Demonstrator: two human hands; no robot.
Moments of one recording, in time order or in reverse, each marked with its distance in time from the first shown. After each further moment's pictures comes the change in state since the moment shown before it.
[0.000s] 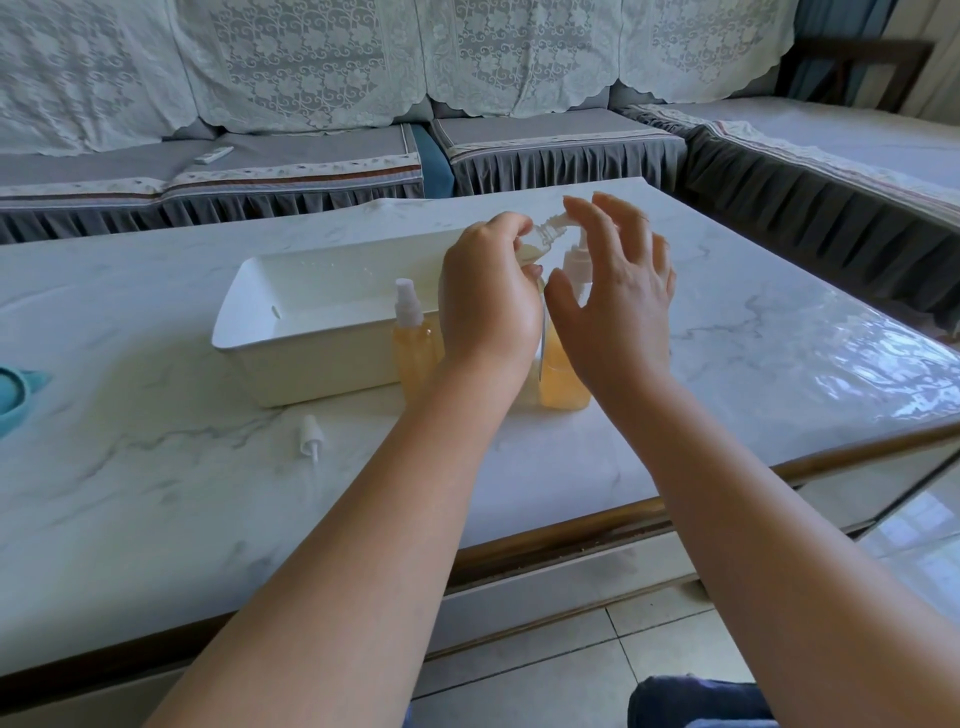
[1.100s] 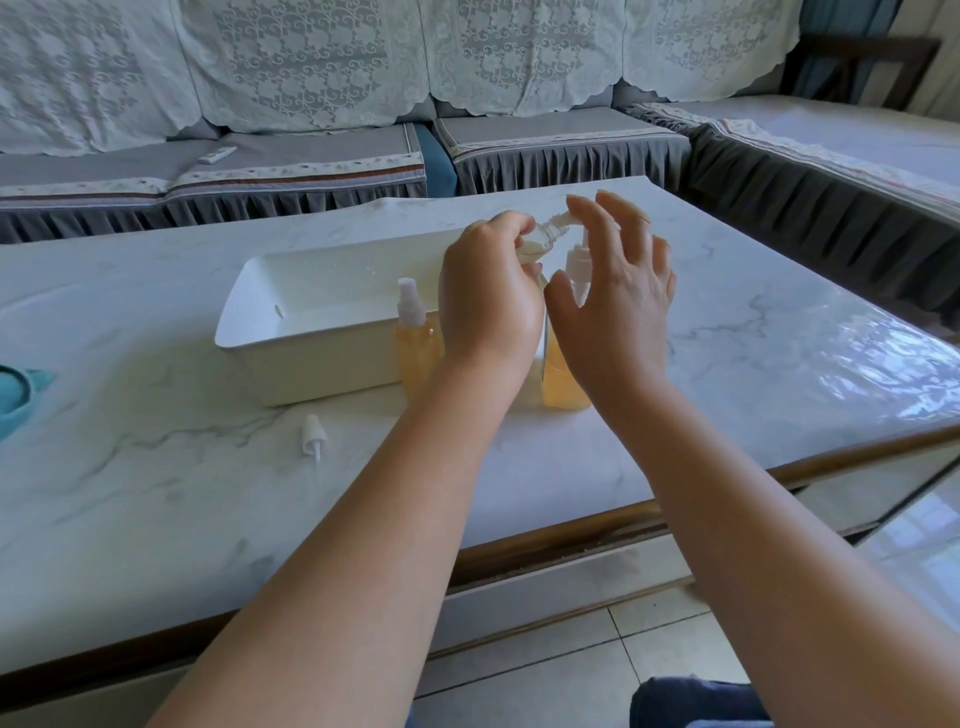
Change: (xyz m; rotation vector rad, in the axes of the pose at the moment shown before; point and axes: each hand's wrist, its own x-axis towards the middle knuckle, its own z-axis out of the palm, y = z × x) left_hand -0.001 0.003 -0.005 0.014 0.004 -0.014; right_hand -0.002 -0.003 0.003 0.010 0.024 0.027
